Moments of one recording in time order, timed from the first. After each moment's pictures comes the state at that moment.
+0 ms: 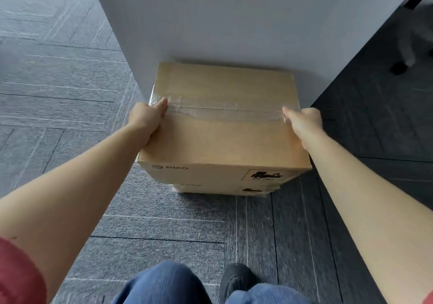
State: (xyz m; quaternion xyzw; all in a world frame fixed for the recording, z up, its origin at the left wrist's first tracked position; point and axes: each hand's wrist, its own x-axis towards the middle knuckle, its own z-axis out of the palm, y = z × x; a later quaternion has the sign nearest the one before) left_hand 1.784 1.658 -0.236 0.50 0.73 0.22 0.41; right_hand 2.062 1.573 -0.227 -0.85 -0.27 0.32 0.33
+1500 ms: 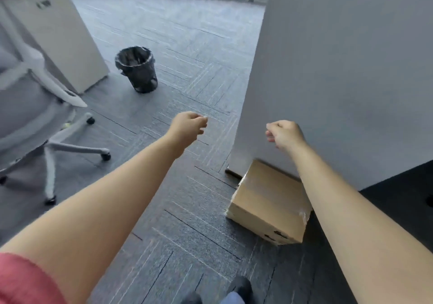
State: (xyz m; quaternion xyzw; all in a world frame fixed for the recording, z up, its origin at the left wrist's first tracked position) left_hand 1.648 1.556 0.240 0.43 0.70 0.34 0.46; right_hand 1.851 1.597 0.218 -0.70 -0.52 0.43 0.24
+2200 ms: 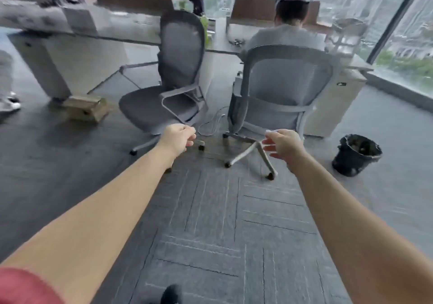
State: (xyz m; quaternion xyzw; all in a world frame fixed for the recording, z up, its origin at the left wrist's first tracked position) left_hand 1.491 1.141 0.378 -0.04 0.79 0.61 0.08; right_hand 1.524 1.361 0.373 -0.21 -0.79 0.58 0.04
